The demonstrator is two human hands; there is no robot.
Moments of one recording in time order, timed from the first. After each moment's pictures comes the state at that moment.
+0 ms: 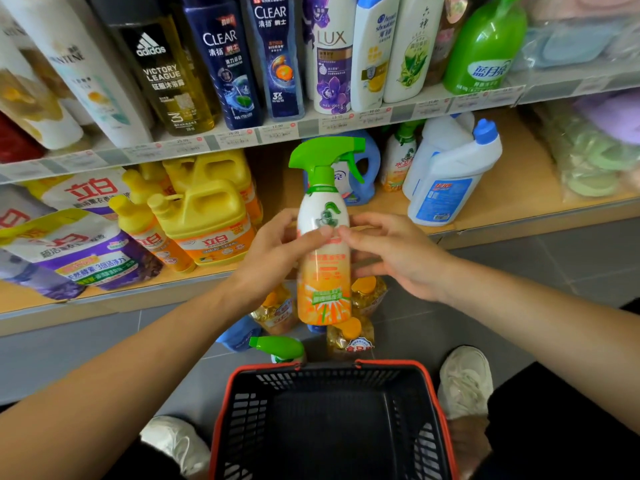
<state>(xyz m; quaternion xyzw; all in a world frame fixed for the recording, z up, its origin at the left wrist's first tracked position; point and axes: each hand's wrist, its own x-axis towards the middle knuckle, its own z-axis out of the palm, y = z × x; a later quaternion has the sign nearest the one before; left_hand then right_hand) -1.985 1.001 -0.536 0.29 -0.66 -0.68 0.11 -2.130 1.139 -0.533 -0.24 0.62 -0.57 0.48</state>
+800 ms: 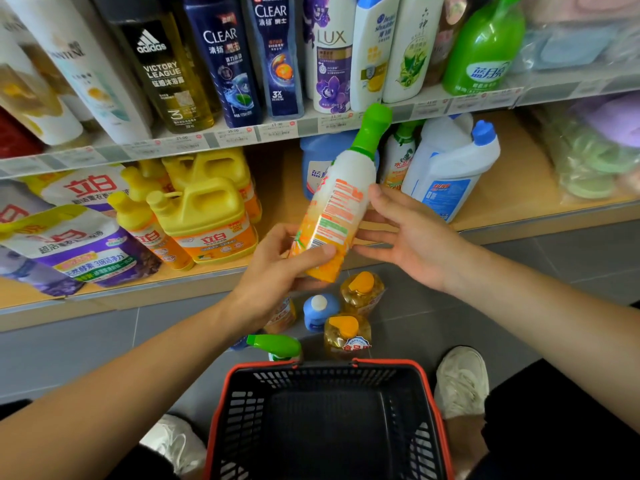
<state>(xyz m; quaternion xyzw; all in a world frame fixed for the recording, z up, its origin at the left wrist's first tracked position) -1.973 1.018 -0.543 0.31 -0.57 -0.75 0.11 -2.148 1.142 -0.516 -0.16 0.56 -0.64 0.51</state>
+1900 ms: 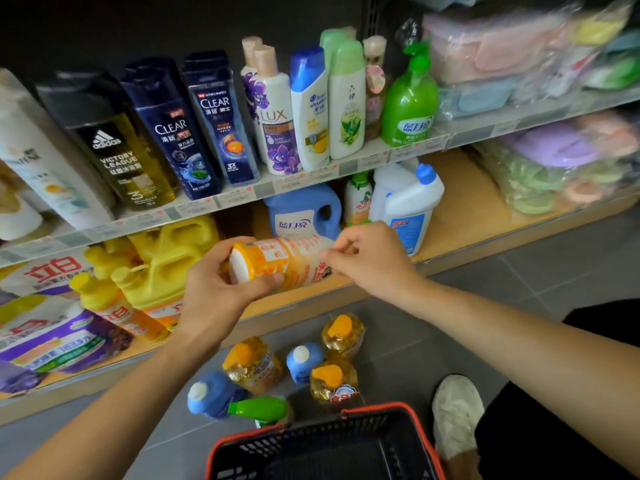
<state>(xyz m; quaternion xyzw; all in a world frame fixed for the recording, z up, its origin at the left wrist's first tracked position) -1.987 0.979 -0.514 0.31 -0.72 -0.58 0.24 -2.160 1.137 -0.502 -0.37 0.81 -0.43 0.14</state>
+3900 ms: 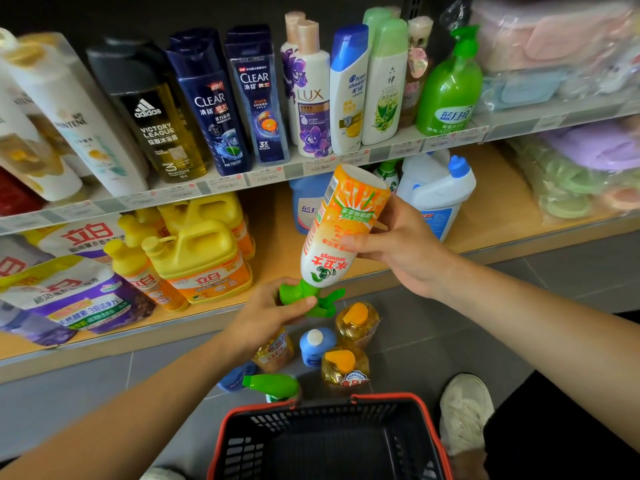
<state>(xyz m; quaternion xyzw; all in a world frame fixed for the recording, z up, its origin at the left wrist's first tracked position) -1.975 0.994 -0.580 0.30 -0.65 -0.69 0.04 -2.165 1.133 -0.500 -0.28 0.57 -0.66 0.41</state>
